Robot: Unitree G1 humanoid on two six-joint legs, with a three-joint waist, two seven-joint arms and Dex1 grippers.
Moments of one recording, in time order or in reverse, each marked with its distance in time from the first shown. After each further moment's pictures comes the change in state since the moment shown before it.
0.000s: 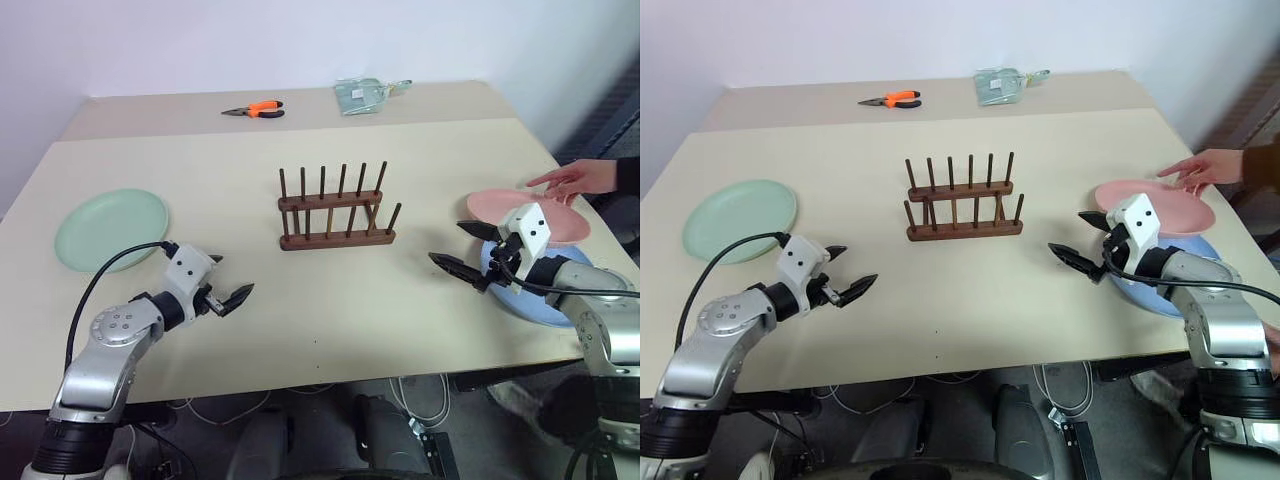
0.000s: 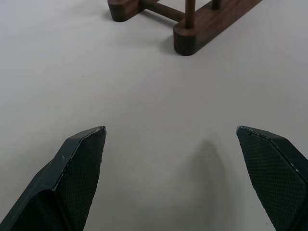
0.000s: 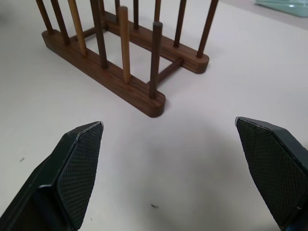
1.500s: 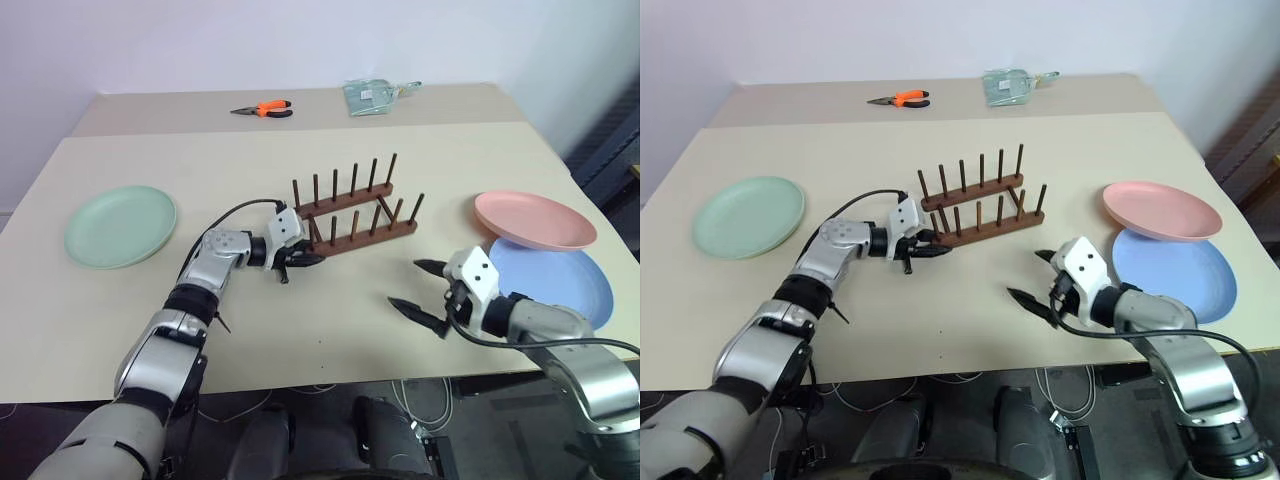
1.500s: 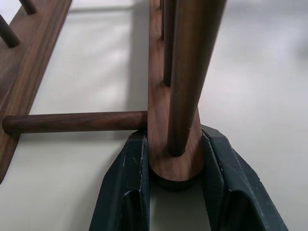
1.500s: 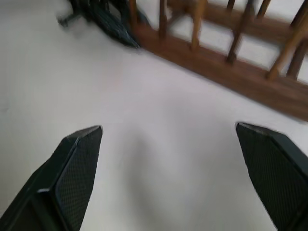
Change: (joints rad) left arm -0.664 -0.246 -0.303 0.909 0.193 -0.468 -0.522; right arm 0.244 -0.019 0.110 -0.395 -0.004 0.181 -0.113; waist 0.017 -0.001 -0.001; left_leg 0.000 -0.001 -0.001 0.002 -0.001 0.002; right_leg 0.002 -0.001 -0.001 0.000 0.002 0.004
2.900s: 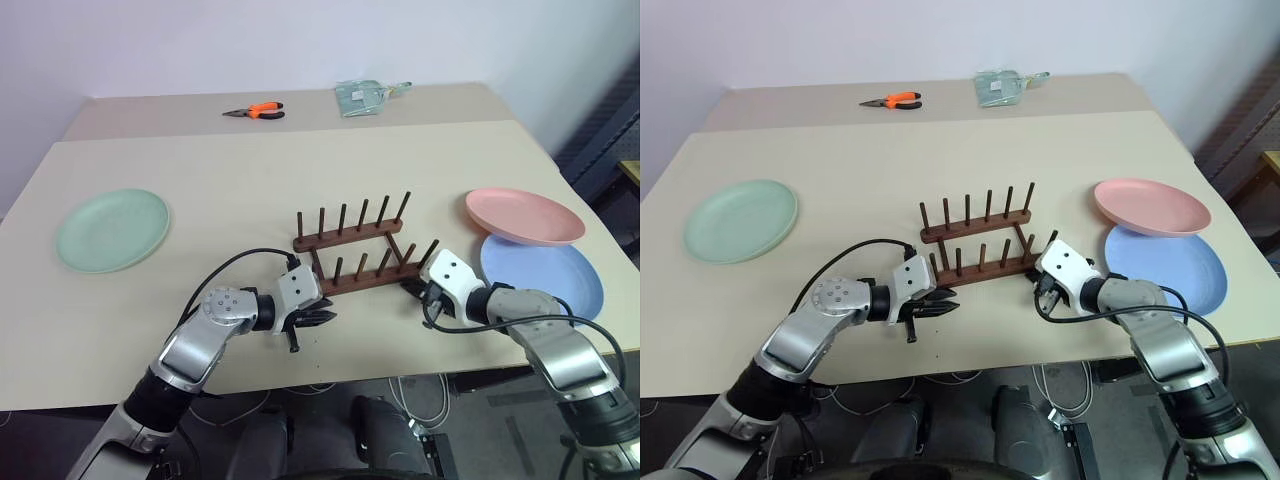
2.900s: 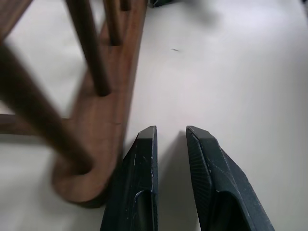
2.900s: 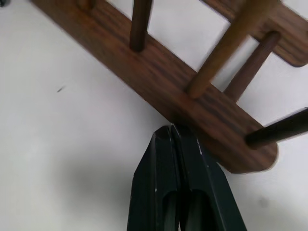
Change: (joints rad) left arm 0.403 0.074 -0.137 -0.842 -0.038 0.551 0.320; right arm -0.226 0.040 0.231 0.260 -0.293 -0.078 -0.054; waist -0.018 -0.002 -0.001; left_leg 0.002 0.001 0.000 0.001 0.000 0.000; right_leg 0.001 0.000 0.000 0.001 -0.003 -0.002
